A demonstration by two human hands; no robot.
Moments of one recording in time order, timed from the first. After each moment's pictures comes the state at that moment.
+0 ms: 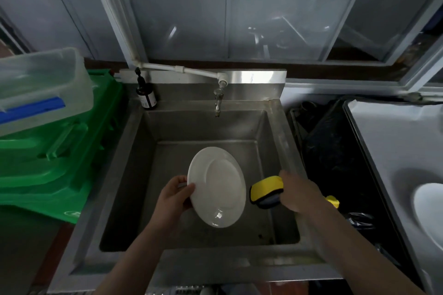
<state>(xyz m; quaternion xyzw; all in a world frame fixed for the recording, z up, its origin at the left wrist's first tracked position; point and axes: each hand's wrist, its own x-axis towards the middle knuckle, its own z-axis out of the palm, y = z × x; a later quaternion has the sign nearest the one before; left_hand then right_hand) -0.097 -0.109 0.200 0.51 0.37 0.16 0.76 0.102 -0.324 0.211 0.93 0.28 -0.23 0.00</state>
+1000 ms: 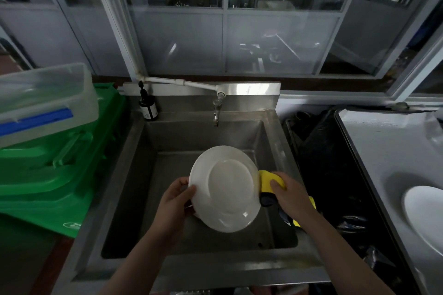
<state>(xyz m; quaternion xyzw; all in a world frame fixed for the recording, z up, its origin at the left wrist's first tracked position) -0.108 -0.116 0.214 0.52 0.33 0.16 0.77 0.071 -0.328 0.213 0.88 0.17 -0.18 -0.40</state>
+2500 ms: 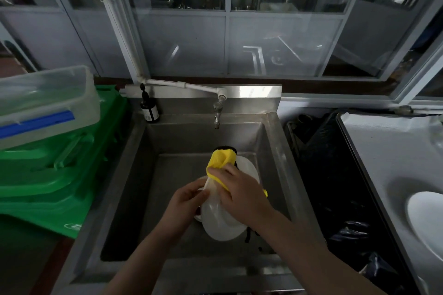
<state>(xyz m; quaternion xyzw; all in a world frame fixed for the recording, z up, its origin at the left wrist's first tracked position) -0.097 -0.124 0.229 0.63 0.24 0.10 0.73 0.021 -0.247 0.244 0.80 0.52 -0.02 -0.31</state>
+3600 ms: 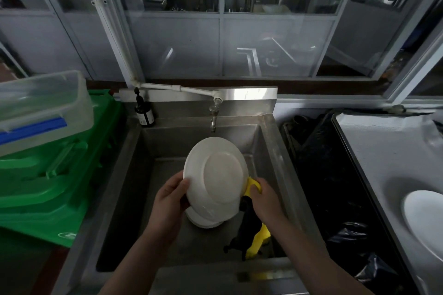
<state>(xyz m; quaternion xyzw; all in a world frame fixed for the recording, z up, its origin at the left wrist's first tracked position) -0.087 -0.107 0.231 0.51 0.30 0.22 0.78 0.055 -0.274 0.195 0.85 0.11 -0.21 -0.47</state>
